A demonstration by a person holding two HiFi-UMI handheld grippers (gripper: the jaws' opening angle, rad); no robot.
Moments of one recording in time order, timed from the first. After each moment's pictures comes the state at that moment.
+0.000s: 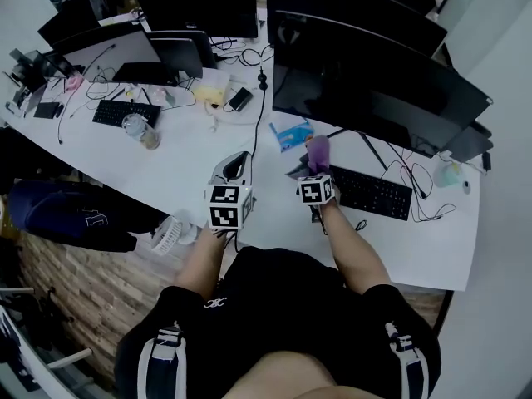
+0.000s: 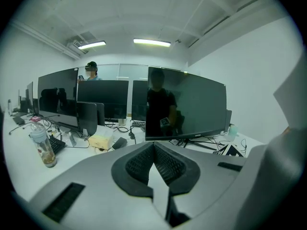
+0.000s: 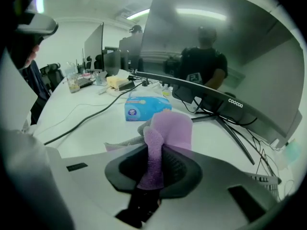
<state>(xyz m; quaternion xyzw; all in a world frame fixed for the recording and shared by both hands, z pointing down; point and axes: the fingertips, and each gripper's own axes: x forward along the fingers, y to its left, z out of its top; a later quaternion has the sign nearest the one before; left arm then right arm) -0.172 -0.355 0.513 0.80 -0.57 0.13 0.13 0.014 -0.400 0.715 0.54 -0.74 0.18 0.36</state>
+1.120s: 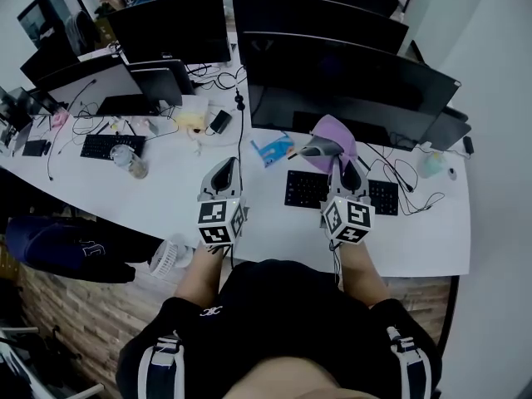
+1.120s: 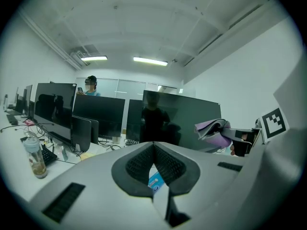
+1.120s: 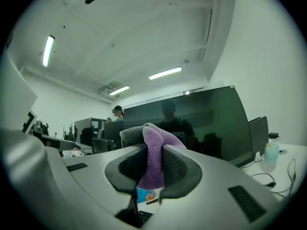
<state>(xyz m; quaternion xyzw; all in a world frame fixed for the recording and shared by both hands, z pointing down) -0.156 -0.350 0.452 0.82 -0.57 0.04 0.08 0.097 -0.344 0.444 0.66 -0.75 0.04 -0.04</state>
